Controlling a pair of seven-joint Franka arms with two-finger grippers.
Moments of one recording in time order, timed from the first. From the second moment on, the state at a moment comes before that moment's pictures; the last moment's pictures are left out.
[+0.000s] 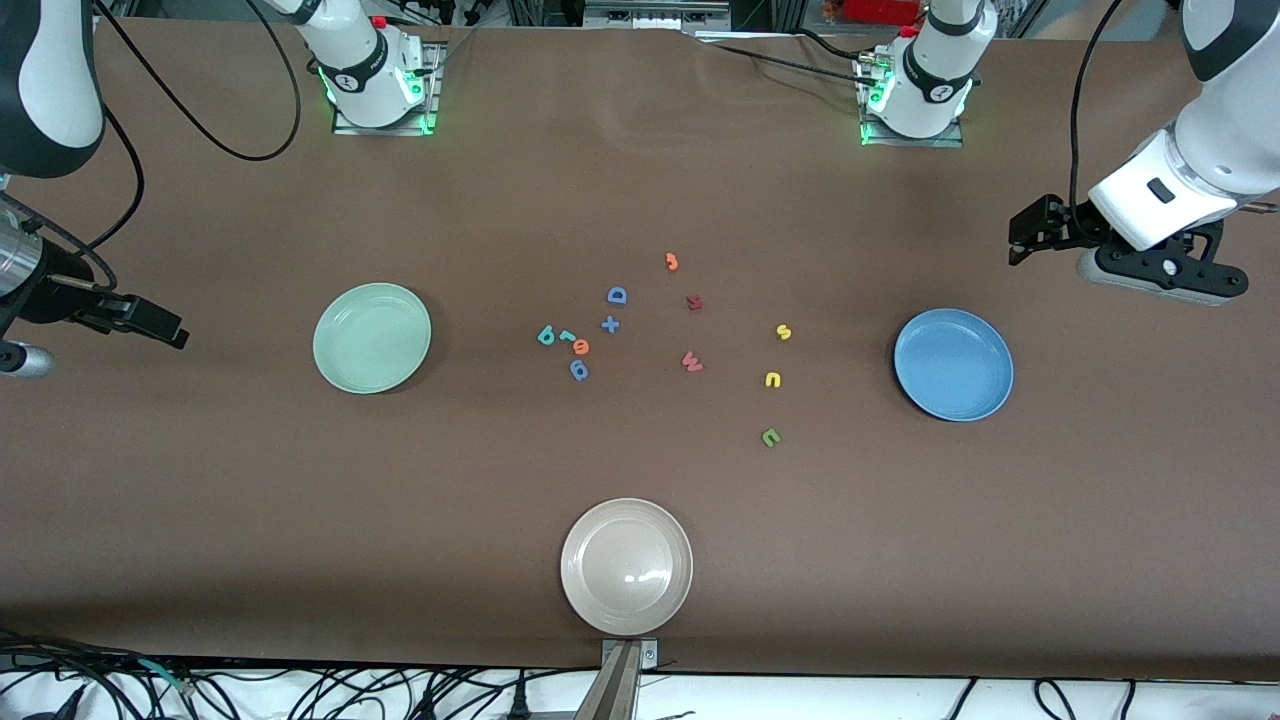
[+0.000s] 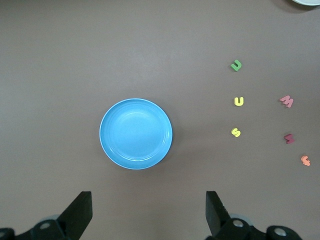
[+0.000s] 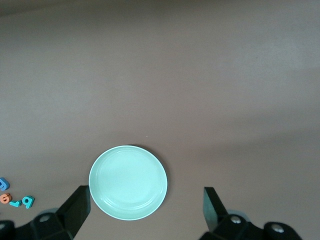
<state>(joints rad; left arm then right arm) 0.03 0.00 -0.13 -1.71 -0.02 1.66 0.10 0.14 0.17 -0.22 -1.64 0.05 1.84 0.10</state>
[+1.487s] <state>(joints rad) 0.03 0.00 -0.13 -1.71 -0.02 1.64 0.10 0.14 0.17 -0.22 -1.64 0.05 1.83 0.10</state>
